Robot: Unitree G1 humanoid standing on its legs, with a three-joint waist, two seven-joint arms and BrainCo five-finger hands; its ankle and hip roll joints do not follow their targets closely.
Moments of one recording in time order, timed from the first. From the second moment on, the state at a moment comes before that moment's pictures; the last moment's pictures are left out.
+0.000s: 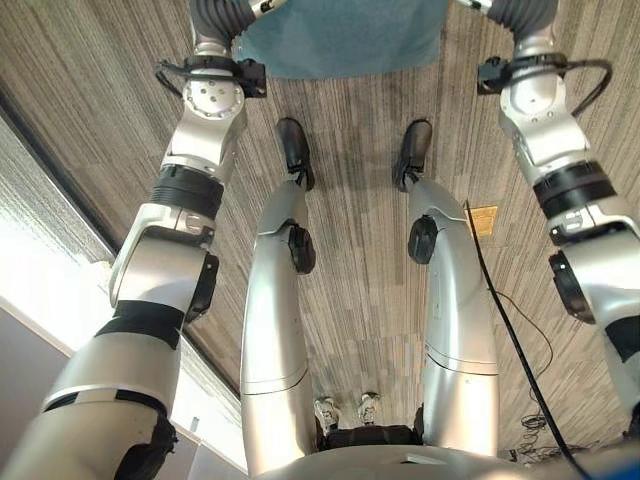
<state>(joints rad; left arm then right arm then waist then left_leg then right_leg) -1.25 0.46 -0.23 0.76 -0.29 -0.11 0.36 -1.34 -0.48 0.37 0.84 0.20 -0.16 -0.44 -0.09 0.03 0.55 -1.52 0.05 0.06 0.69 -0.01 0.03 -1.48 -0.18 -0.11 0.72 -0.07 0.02</state>
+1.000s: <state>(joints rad) -0.71 0.22 -0.08 0.20 -0.35 -0.08 0.41 -0.74 -0.26 0.23 0.37 0.25 -0.15 -0.48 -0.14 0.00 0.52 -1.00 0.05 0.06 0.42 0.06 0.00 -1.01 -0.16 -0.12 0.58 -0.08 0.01</state>
